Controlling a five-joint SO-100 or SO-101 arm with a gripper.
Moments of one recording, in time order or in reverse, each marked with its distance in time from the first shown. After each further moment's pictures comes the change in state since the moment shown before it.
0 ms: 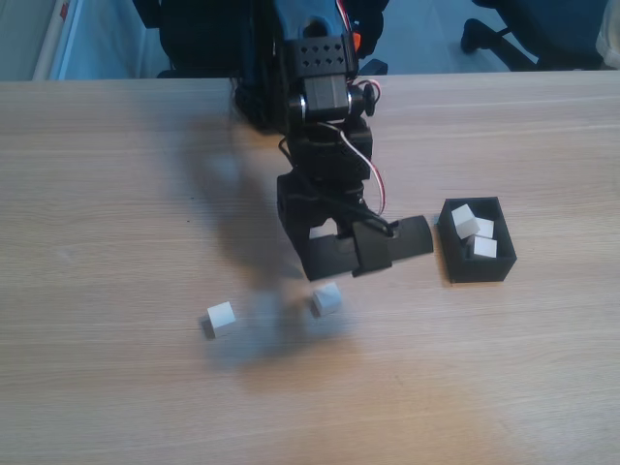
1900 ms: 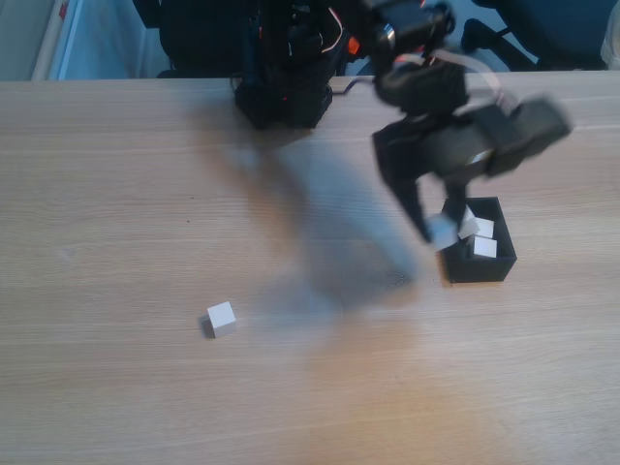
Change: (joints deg) arm -21.6 10.5 -10.4 0.7 17.1
